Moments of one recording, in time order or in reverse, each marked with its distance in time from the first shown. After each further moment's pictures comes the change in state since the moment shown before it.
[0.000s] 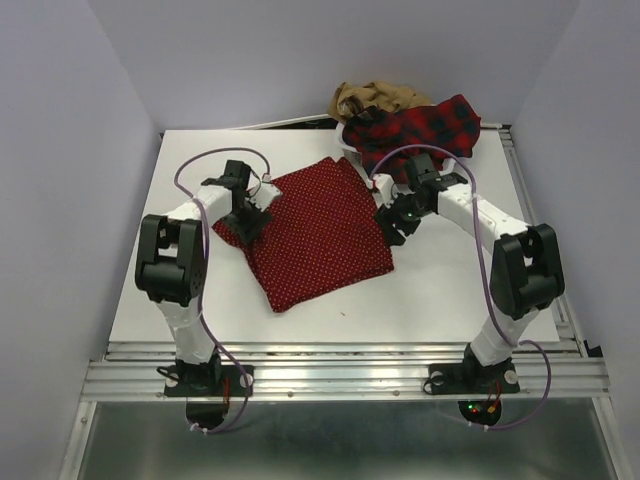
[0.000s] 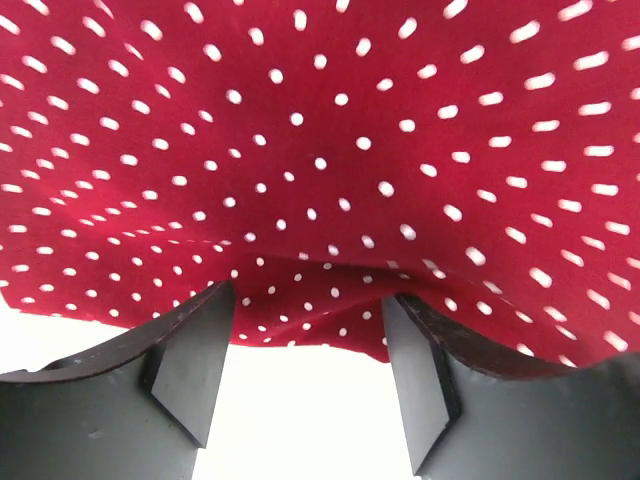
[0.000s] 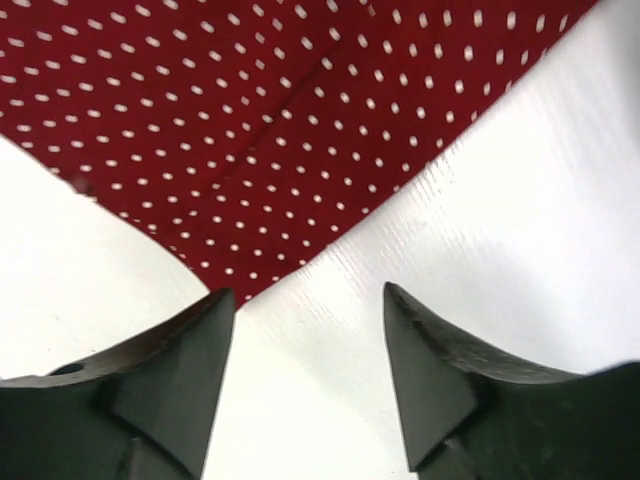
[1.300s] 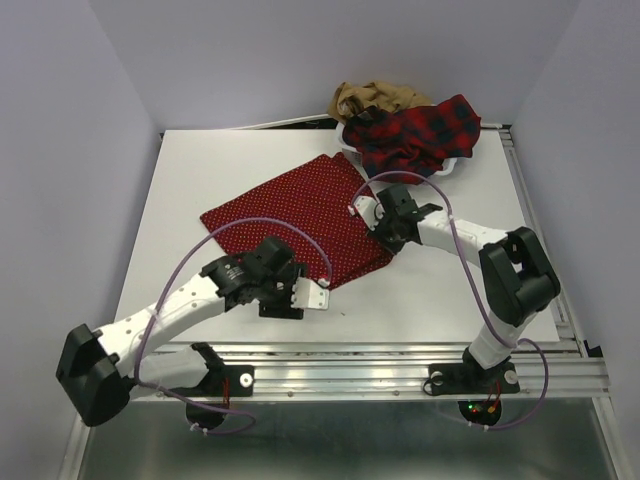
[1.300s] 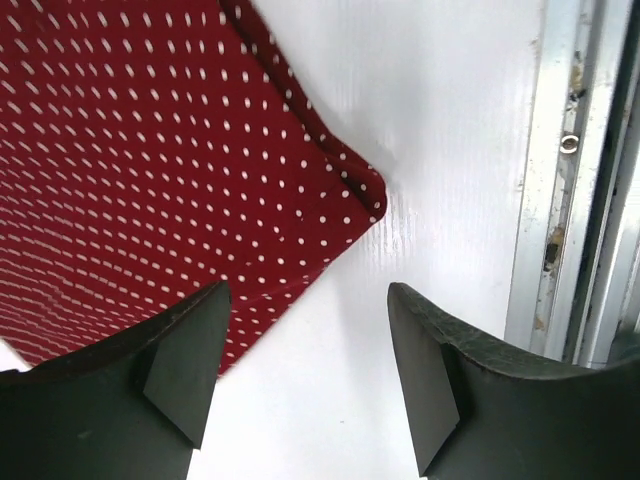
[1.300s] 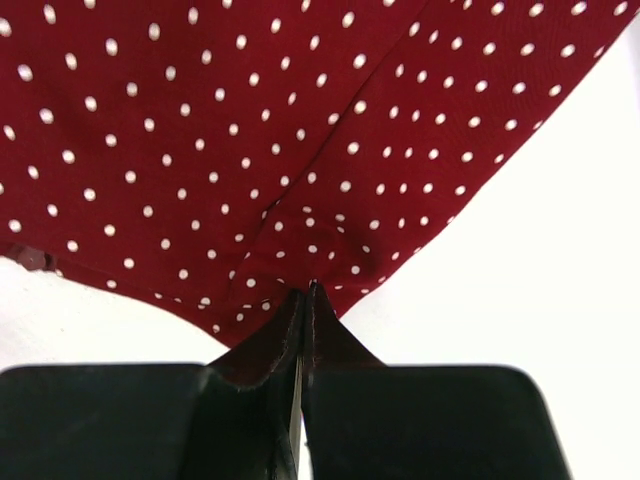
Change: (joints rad) left arm -0.616 -0.750 -0.466 -0.131 0.140 0.275; right arm 0.171 -0.047 -0.256 0.347 0.312 0.051
